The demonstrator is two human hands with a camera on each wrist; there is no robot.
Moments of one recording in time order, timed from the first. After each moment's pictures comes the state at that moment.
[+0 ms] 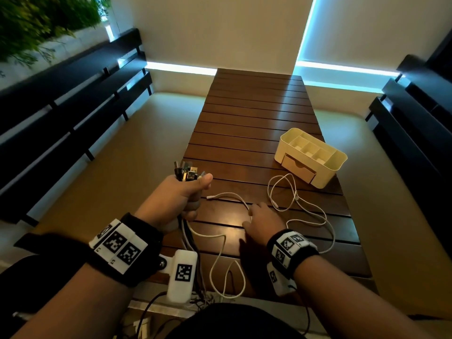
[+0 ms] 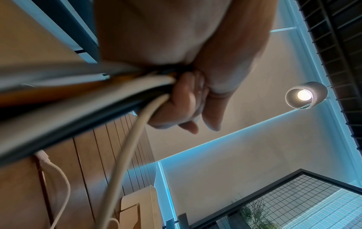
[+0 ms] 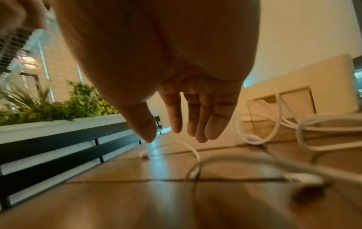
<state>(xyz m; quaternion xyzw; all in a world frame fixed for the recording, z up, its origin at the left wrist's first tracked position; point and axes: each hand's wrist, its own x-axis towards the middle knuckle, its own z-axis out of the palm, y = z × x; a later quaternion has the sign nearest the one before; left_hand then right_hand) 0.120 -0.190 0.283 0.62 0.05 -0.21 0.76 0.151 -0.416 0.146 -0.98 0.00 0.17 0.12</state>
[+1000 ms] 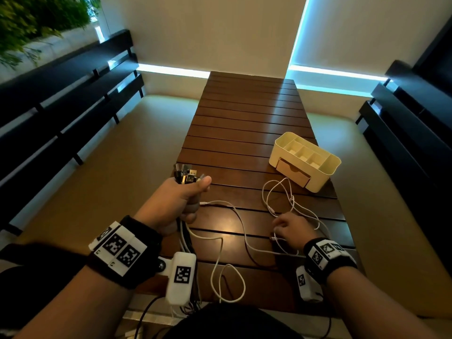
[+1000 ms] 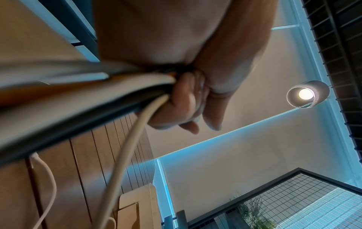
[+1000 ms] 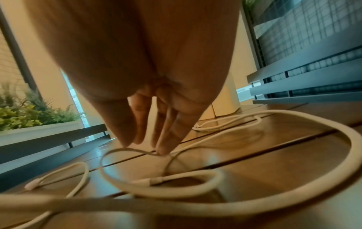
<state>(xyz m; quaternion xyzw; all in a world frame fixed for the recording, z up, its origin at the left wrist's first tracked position) 0.141 -0.195 0.275 0.60 0.04 -0.22 0.77 0.151 -0.512 0.129 -0.94 0.08 0.15 0.29</state>
